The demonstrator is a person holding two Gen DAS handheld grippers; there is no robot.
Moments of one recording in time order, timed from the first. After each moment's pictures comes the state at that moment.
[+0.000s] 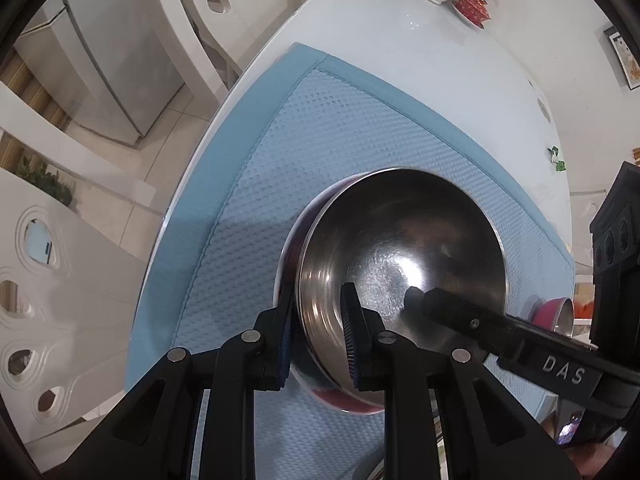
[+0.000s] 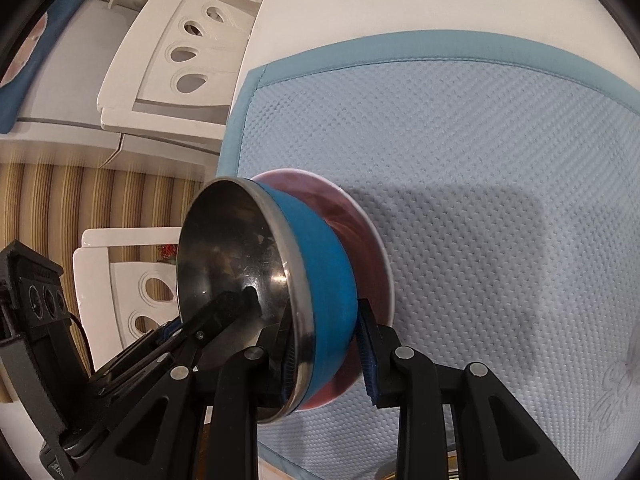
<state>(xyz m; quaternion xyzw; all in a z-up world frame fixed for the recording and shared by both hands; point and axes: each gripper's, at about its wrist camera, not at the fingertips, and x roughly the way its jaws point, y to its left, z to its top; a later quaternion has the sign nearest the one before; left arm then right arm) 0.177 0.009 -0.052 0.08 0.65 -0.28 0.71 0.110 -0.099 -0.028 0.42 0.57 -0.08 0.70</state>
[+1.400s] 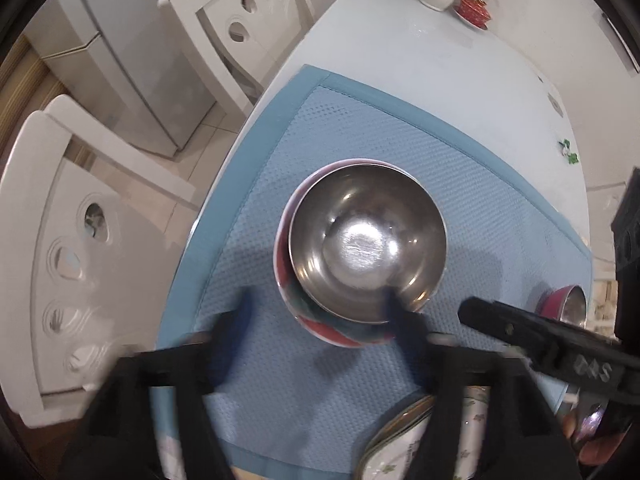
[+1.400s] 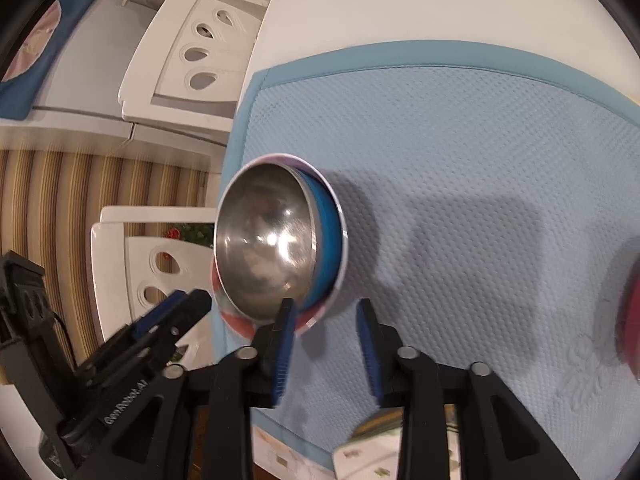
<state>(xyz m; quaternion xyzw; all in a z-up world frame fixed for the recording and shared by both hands) 0.128 0.008 -0.001 0.11 0.62 -0.22 0.74 0.060 -0.113 0.006 0.41 0.58 -0.06 0.70</state>
